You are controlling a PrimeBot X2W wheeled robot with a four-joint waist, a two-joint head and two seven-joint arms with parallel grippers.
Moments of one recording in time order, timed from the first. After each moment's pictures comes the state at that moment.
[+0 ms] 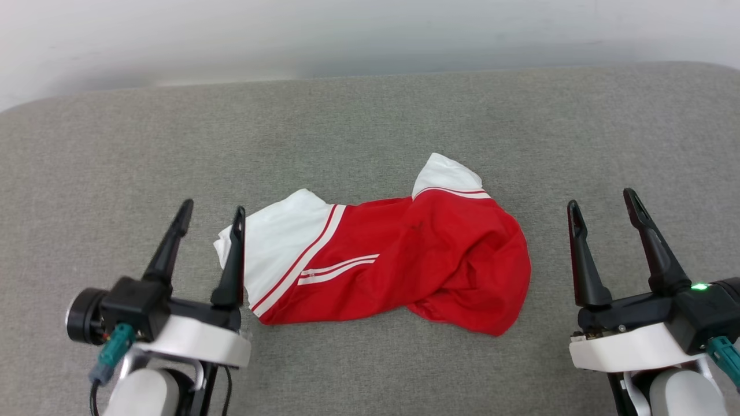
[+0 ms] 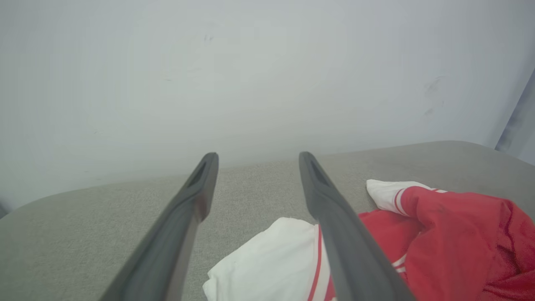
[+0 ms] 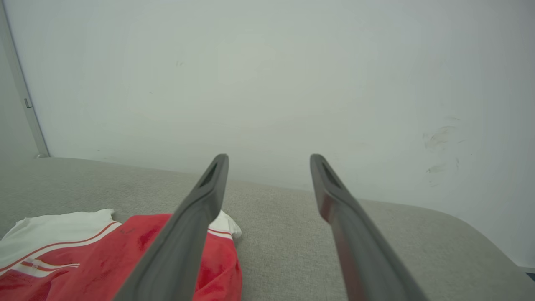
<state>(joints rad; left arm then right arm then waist) -0.16 0.34 -0.25 -0.02 -0.35 0.08 -0.26 -0.09 -0.05 0.03 -0.09 0.00 0.13 -0.26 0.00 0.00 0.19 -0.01</state>
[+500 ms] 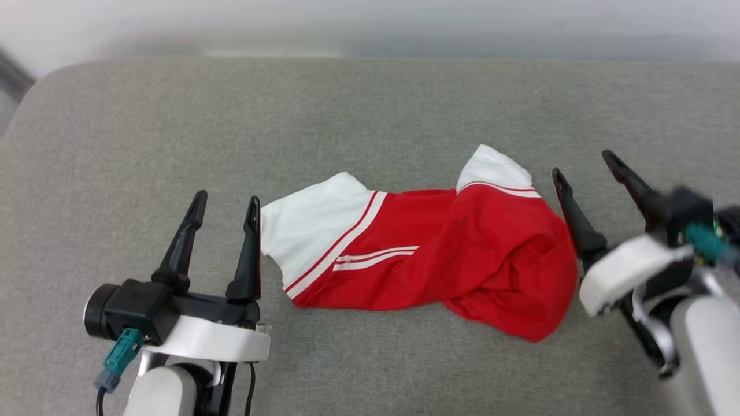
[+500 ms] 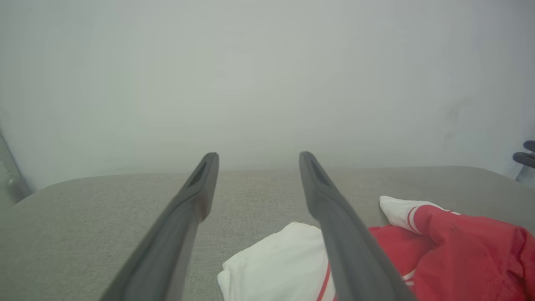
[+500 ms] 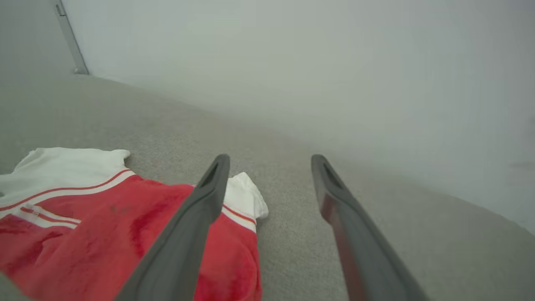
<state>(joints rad) -0.13 0.16 -0.13 -0.08 -0.24 -0.05 -0.26 -0.29 -0.22 0.13 0.01 0.08 0.13 0.02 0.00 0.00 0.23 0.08</state>
